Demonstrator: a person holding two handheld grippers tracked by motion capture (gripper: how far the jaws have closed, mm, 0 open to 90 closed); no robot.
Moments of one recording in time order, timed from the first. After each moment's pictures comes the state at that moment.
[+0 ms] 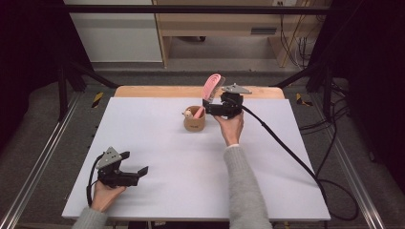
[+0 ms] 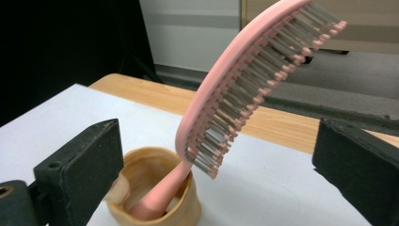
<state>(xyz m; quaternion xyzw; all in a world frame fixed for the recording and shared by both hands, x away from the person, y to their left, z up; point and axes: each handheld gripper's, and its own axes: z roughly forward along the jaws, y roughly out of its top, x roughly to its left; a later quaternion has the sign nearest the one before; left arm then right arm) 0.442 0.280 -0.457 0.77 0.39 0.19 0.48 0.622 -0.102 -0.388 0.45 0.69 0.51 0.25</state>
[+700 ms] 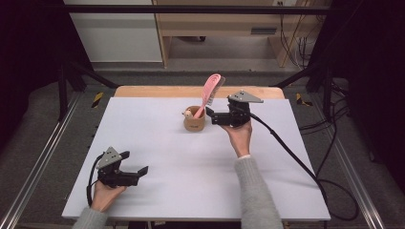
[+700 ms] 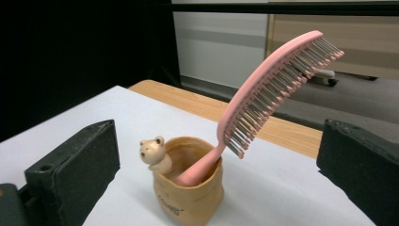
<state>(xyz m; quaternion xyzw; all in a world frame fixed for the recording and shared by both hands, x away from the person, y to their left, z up) 0.442 0.280 -0.457 0.77 0.39 0.19 0.48 0.576 -0.121 -0.373 0.39 0.70 0.56 0.24</state>
